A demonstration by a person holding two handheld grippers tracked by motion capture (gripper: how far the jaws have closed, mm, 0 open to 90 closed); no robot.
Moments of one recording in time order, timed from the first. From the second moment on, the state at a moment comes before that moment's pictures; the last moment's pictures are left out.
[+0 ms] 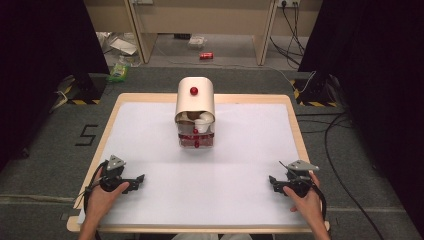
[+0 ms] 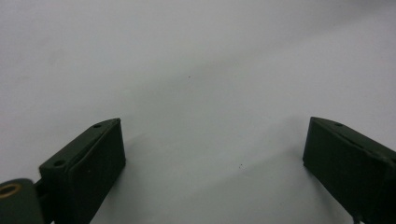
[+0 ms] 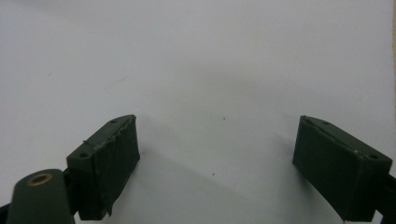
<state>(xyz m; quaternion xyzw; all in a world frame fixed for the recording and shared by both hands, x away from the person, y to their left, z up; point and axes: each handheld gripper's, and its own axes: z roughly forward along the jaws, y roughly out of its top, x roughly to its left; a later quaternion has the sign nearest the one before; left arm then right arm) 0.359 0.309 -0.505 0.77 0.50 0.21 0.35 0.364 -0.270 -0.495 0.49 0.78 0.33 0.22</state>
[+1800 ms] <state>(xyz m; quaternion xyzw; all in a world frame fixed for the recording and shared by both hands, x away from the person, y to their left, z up) 0.350 0.234 -0.419 0.75 0.38 0.21 0.49 0.365 -0.270 -0.496 0.48 0.78 0.33 0.22</state>
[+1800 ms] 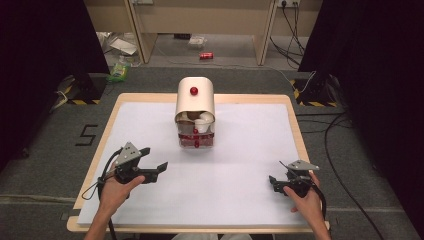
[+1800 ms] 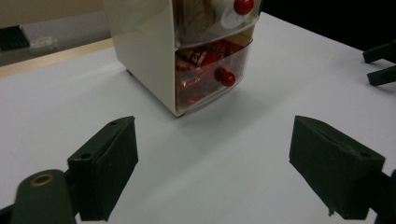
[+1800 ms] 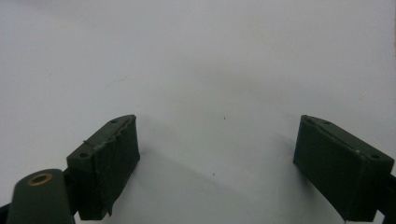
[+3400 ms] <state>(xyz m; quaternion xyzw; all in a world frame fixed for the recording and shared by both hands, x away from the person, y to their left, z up) 0.418 0.146 -0.366 0.79 0.29 0.22 0.50 0.365 -0.271 -0.496 0.48 0.78 0.33 0.22</state>
